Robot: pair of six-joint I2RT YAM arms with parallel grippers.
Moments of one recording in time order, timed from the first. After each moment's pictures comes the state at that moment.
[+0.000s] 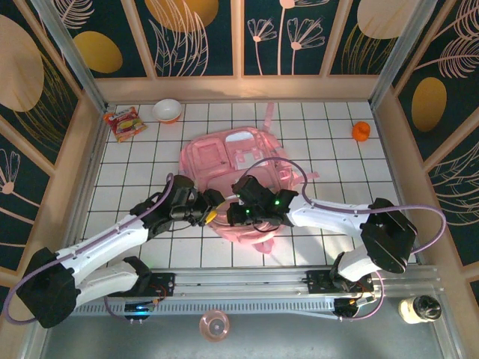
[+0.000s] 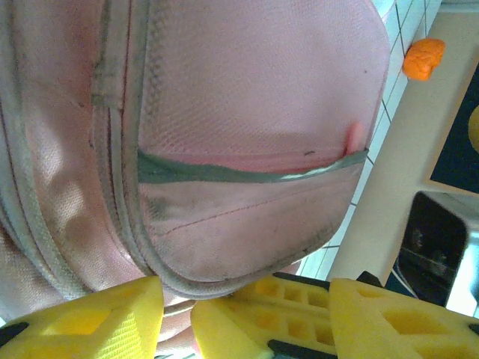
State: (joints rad) left arm -0.71 1.06 0.58 -0.22 0.31 -1.43; right arm 1.05 1.48 0.91 -0.33 -0.16 0.84
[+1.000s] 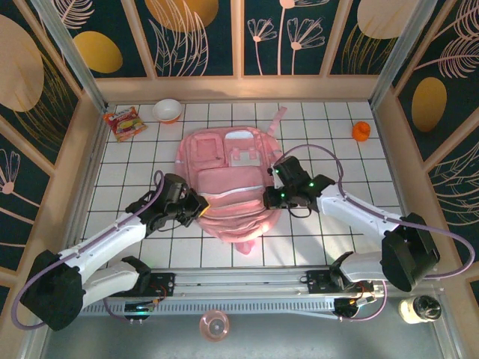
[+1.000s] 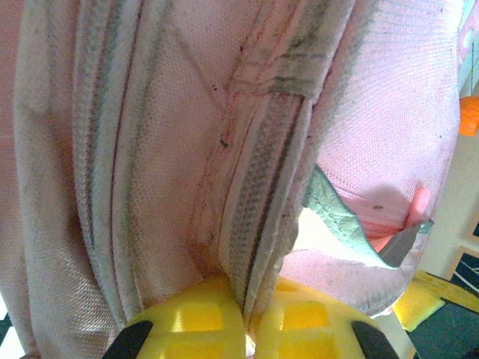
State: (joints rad) left arm -0.56 1.07 0.55 -0.31 0.28 -1.33; right arm 0.68 1.31 0.84 -0.55 -0.22 0.49
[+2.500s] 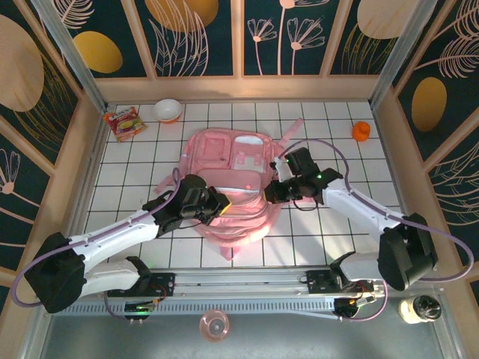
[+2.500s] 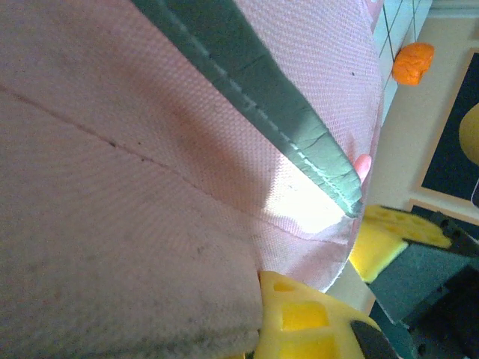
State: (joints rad) left arm -0.78 1.17 0.62 -0.13 0.22 -1.47; right arm 0.54 1.33 0.88 -0.55 -0.43 0.33
